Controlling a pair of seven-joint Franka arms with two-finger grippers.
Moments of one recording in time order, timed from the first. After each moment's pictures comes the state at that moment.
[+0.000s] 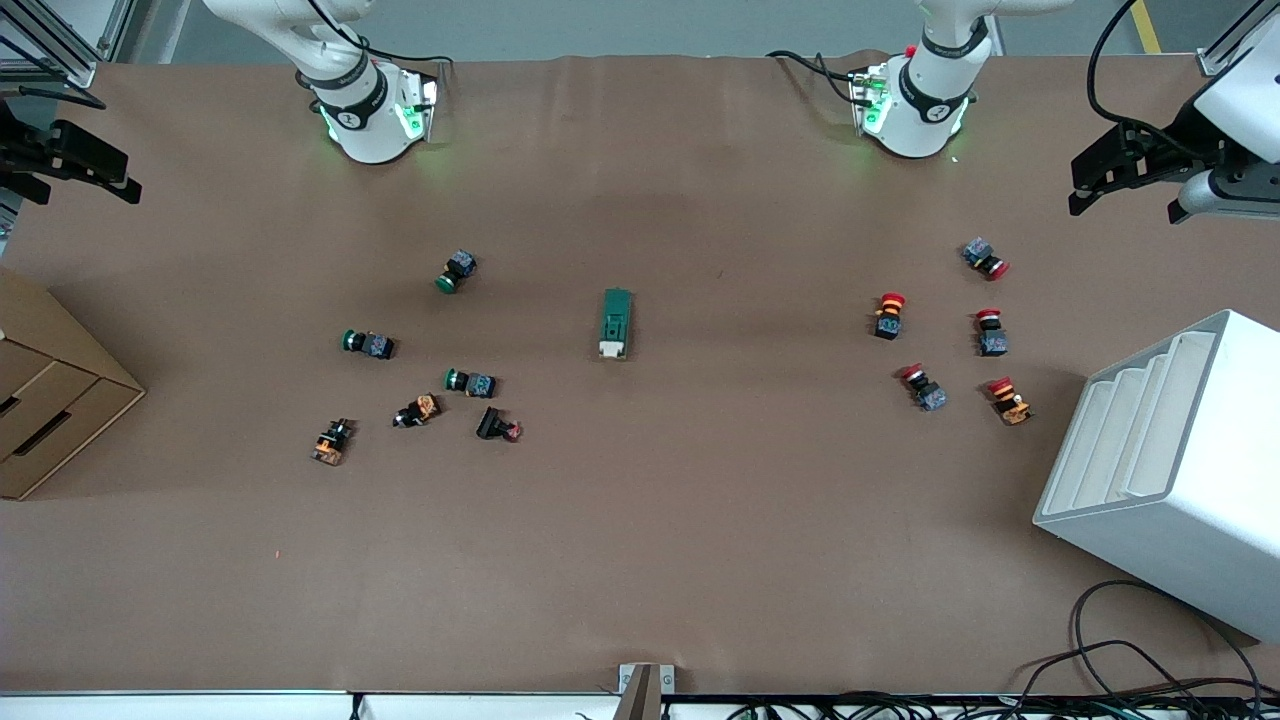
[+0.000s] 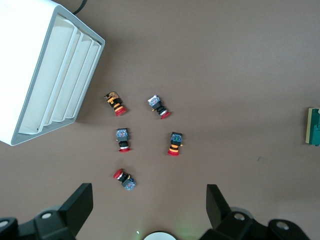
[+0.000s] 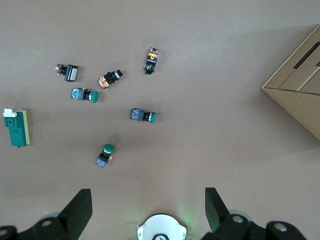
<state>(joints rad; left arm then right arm) -0.05 -0.04 -0.07 -1.48 -0.01 1.42 -0.01 0.01 -0.08 -0.05 -1.51 0.02 1.33 -0.02</state>
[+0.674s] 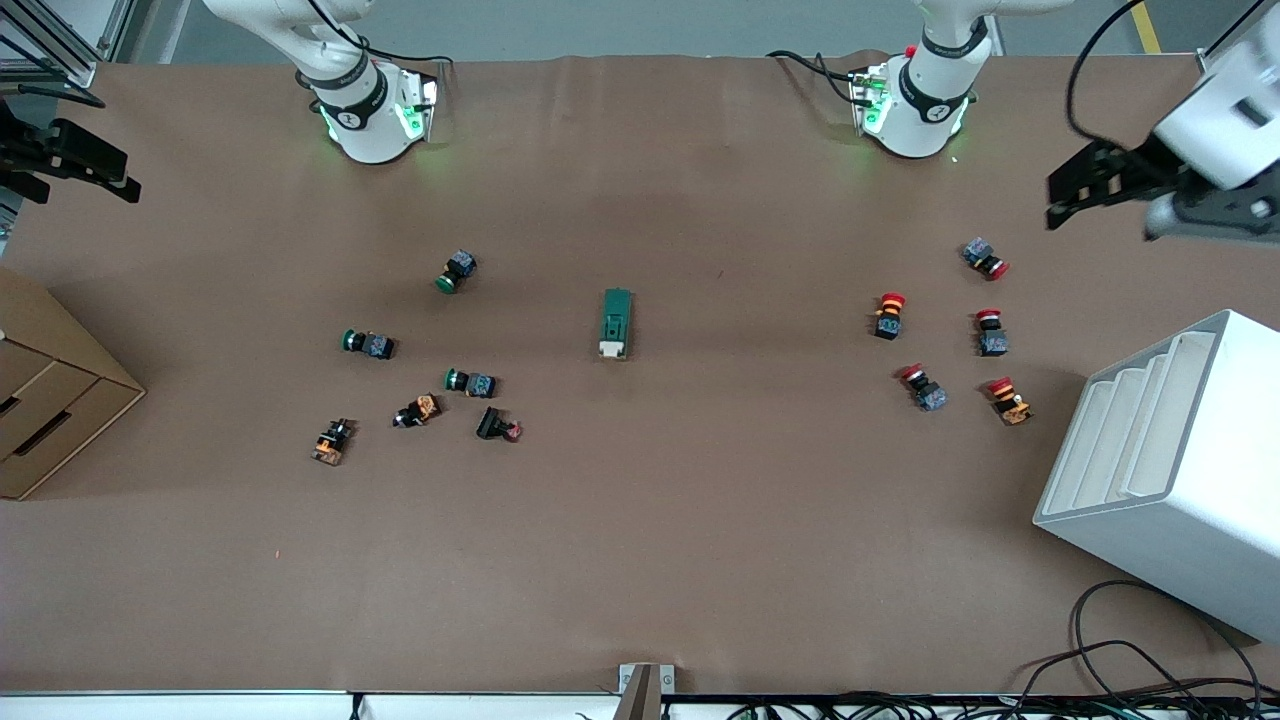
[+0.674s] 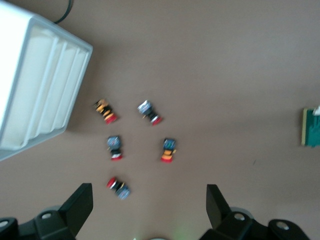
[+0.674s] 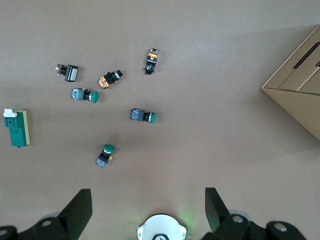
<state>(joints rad) -0.06 0.03 -0.15 -1.47 -0.01 1.49 -0.07 0.01 -0.08 -0.05 -1.51 0.02 1.33 -0.02</state>
